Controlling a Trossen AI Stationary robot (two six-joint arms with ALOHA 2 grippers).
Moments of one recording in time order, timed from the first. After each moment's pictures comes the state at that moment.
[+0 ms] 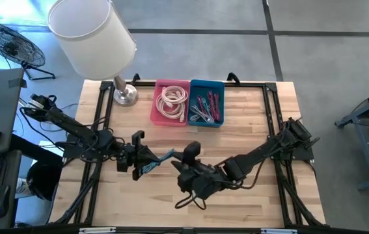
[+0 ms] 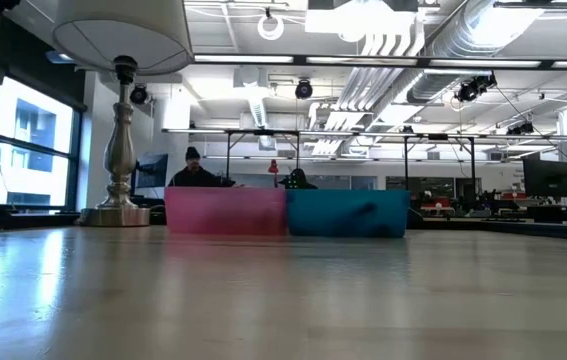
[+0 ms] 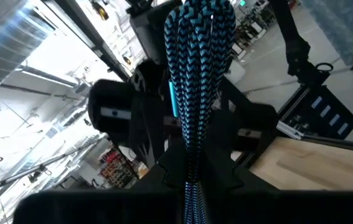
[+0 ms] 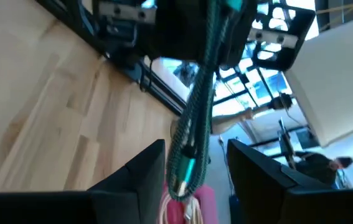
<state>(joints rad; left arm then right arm) -0.44 1.09 0.51 0.86 -0.11 0.86 0.51 1.90 1.72 -0.34 0.94 -0.55</state>
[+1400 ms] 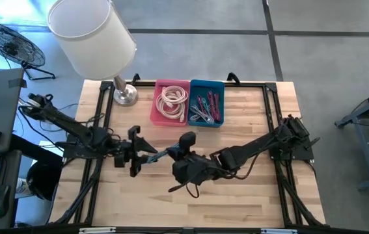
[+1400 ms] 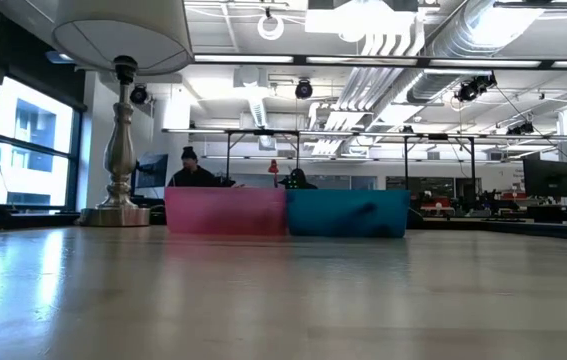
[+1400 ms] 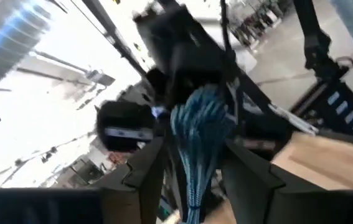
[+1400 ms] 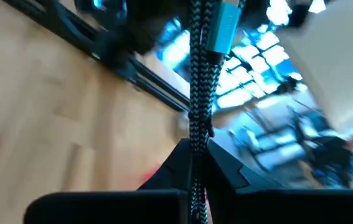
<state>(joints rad) -0.44 0.98 0.53 0.74 -0.19 0.84 0.43 1.90 1.72 -0.30 0.84 -0.50</state>
